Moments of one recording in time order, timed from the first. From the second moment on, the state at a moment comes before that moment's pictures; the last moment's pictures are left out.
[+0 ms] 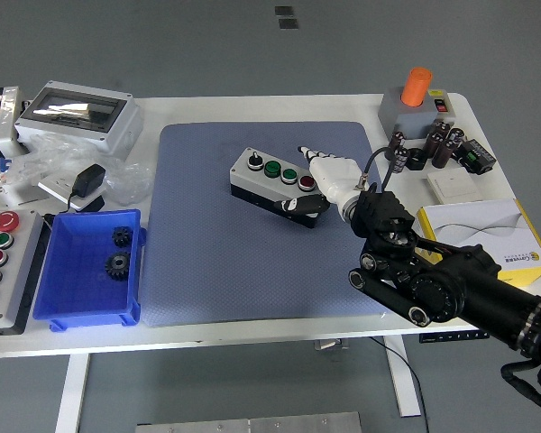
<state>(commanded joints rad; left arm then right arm) 0.00 0.15 -1.97 -0.18 1.96 -0.10 -0.02 0.77 -0.12 0.45 0.96 -1.87 -0.22 -0.45</state>
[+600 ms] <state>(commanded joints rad) 0.00 0.15 -1.97 -0.18 1.95 -0.10 -0.02 0.76 -0.12 0.42 0.96 -1.87 -0.26 -0.43</state>
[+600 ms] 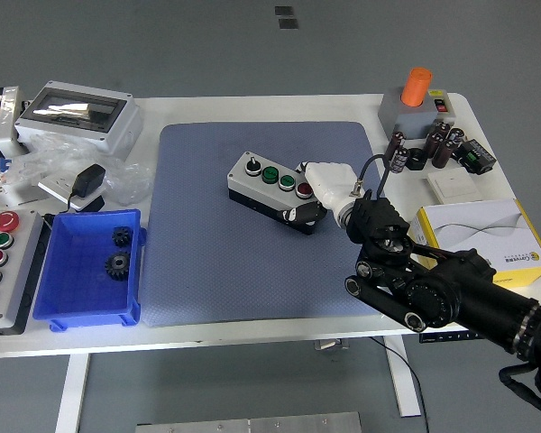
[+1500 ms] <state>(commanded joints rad) 0.03 0.14 -1.97 -0.18 1.94 -0.06 0.03 0.67 -0.33 0.37 1.27 -1.92 -0.28 -0.08</state>
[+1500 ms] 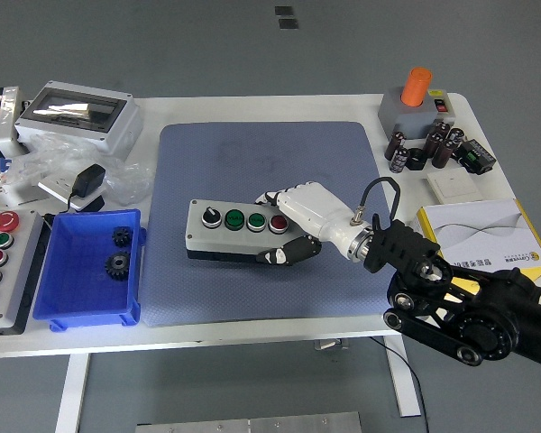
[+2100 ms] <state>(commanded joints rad) 0.03 0.14 -1.98 -0.18 1.96 -0.07 0.02 0.66 -0.32 0.37 1.23 -1.99 -0.21 -0.12</state>
